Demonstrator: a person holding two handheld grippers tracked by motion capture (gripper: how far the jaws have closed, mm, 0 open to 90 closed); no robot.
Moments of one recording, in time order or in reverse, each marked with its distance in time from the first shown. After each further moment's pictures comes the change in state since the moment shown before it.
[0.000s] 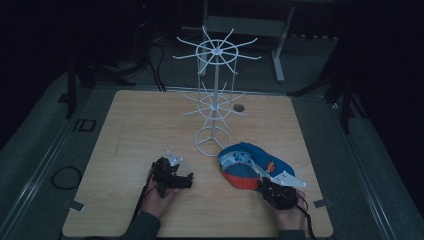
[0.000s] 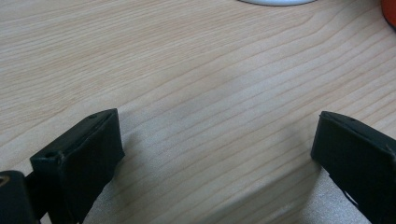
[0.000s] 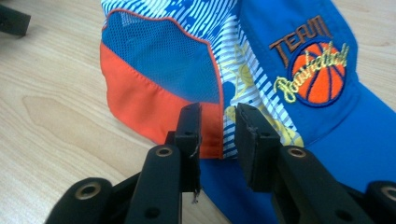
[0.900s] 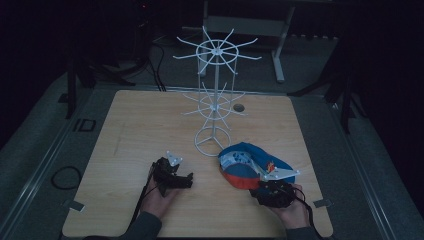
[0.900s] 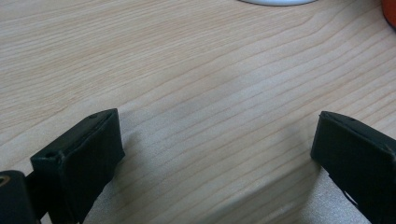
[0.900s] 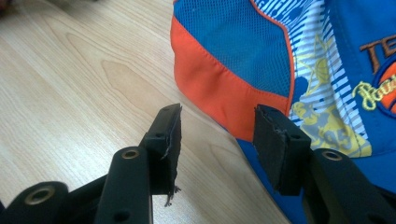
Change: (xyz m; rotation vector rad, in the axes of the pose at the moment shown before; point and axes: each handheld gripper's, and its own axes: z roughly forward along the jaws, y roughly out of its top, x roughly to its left) left arm -0.001 0.000 0.000 -0.003 0.001 -0.006; right arm 0.005 0.027 -0.008 0.194 0.214 -0.066
